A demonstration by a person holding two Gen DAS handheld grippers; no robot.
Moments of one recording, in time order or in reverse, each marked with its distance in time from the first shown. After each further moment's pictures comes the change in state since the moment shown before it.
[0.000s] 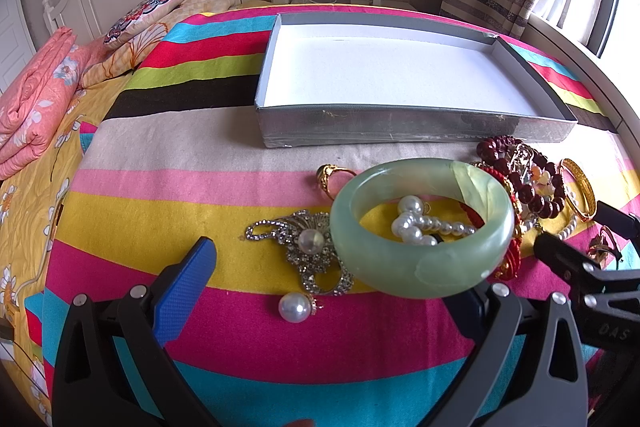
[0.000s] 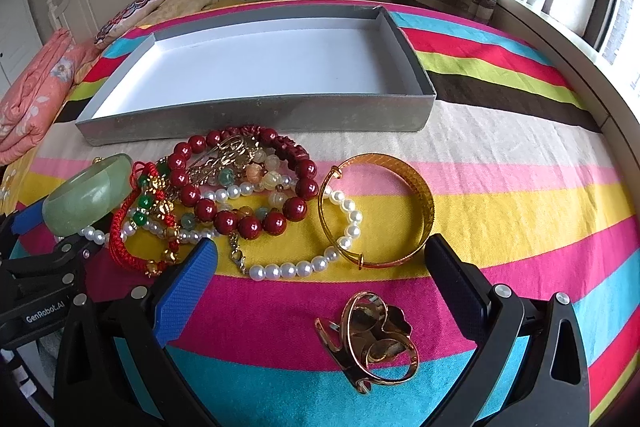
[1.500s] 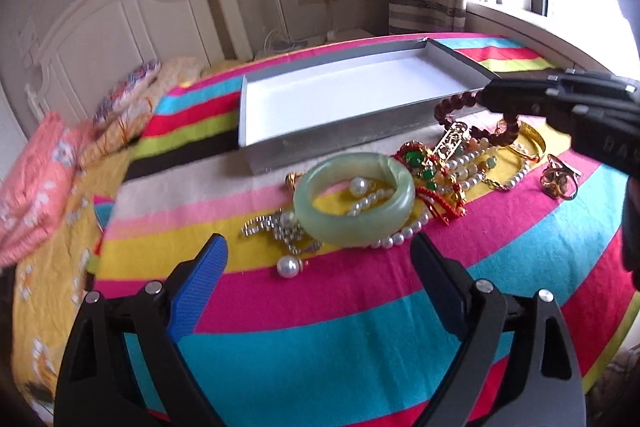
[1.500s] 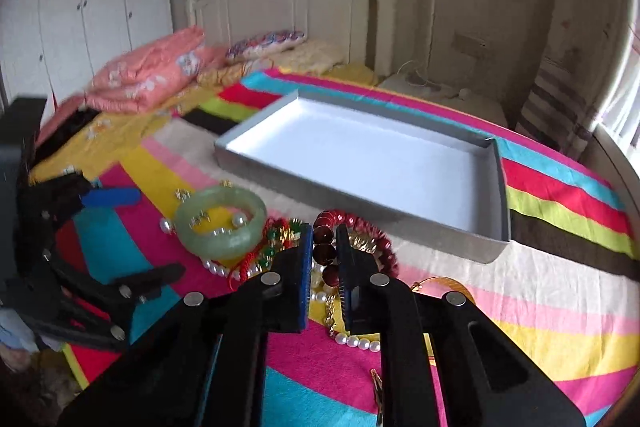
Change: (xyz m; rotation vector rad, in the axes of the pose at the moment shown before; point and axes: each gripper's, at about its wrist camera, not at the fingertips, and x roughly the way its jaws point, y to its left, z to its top) left arm -0.062 -0.032 -0.033 0.262 -0.167 0.015; right arm -0.066 0.009 0.004 -0.291 -0.307 0.326
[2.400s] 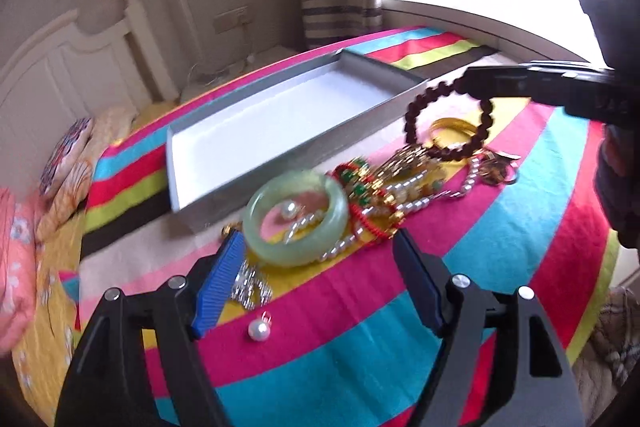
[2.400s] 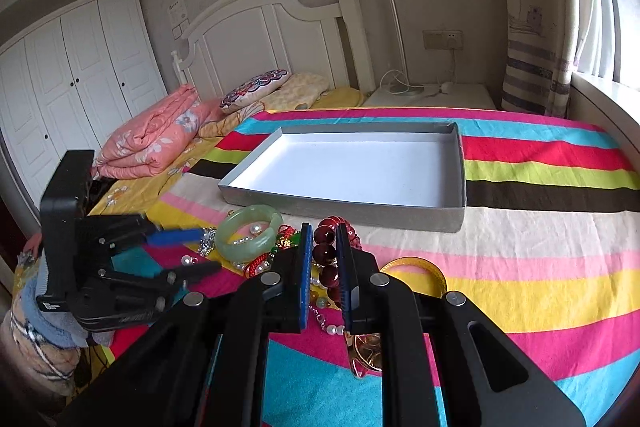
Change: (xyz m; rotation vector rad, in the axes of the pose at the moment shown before) left arm -0.004 -0.016 0.021 0.220 -0.050 -0.245; right arm -0.043 -0.034 -0.019 0.191 -0.090 0.071
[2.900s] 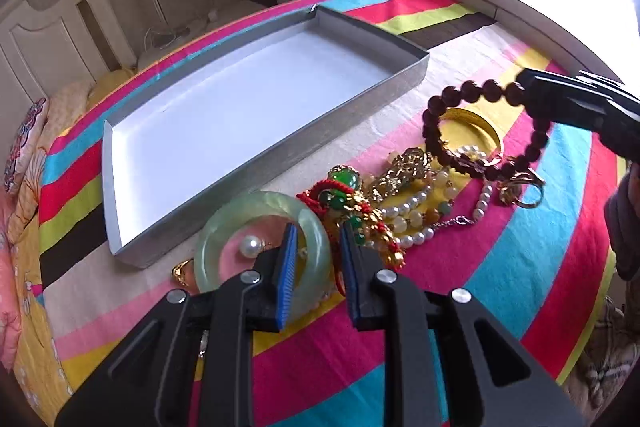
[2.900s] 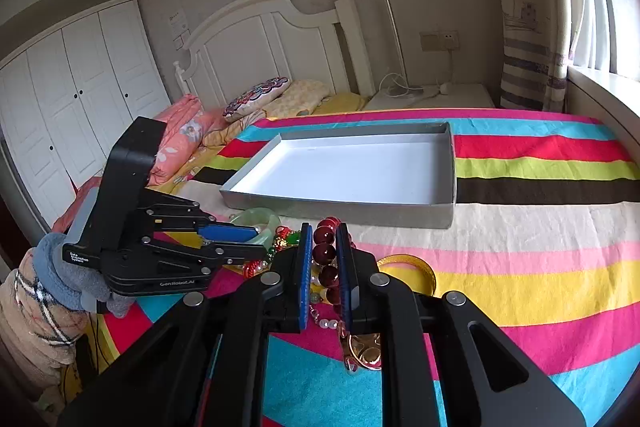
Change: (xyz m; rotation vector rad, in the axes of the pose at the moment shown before) left arm 0.071 -0.002 0.035 -0.014 0.209 -0.112; right arm -0.008 -0.013 -0.004 0.025 -0.015 0.023
